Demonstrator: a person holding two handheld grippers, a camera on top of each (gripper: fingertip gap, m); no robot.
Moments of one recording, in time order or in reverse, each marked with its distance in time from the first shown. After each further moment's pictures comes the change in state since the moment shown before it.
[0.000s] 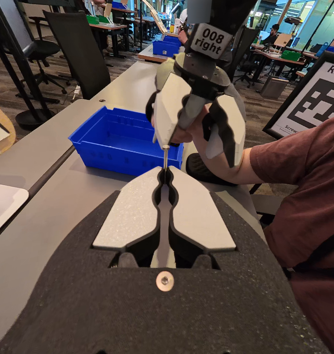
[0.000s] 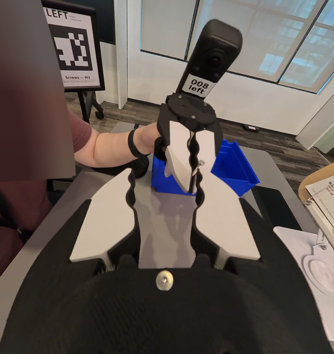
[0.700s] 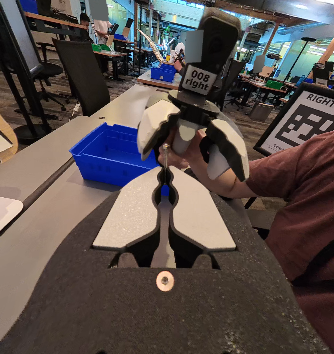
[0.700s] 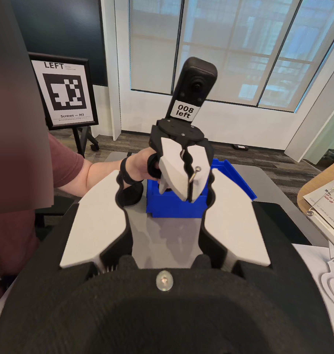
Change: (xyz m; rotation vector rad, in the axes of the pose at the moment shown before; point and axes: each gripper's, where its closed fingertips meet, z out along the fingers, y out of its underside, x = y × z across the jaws) left arm -0.002 -0.013 -0.006 0.108 0.023 -0.028; right arm 0.013 -0.014 0.015 0.165 0.056 0.068
